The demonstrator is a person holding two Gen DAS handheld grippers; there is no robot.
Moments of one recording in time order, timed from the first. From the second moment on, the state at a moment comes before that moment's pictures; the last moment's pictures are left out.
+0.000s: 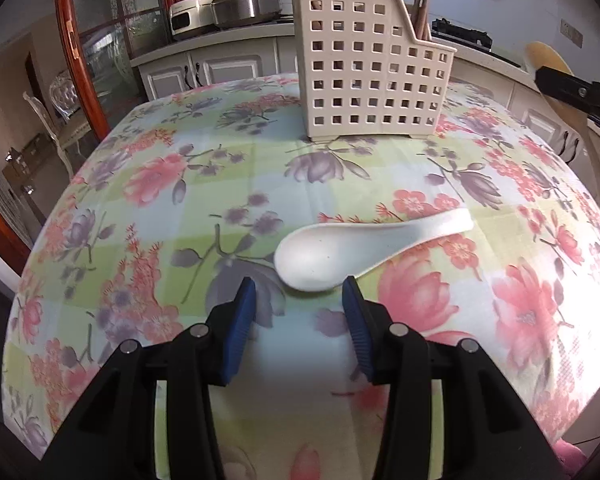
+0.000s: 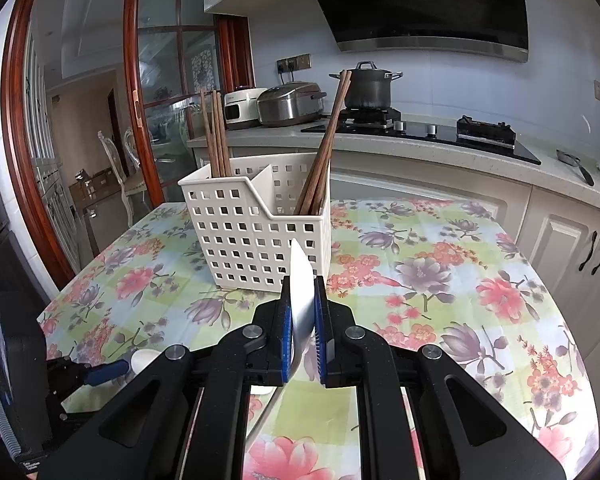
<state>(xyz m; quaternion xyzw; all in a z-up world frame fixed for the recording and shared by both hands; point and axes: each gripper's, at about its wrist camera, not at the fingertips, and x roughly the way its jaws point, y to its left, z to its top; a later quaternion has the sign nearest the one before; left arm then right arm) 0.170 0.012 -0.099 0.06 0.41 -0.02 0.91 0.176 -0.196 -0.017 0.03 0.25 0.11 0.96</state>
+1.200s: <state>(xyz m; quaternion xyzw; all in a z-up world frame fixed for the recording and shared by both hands) 0.276 -0.070 -0.070 -0.01 0.39 -0.02 0.92 0.184 -0.253 -0.016 0.06 0.24 0.10 0.96</state>
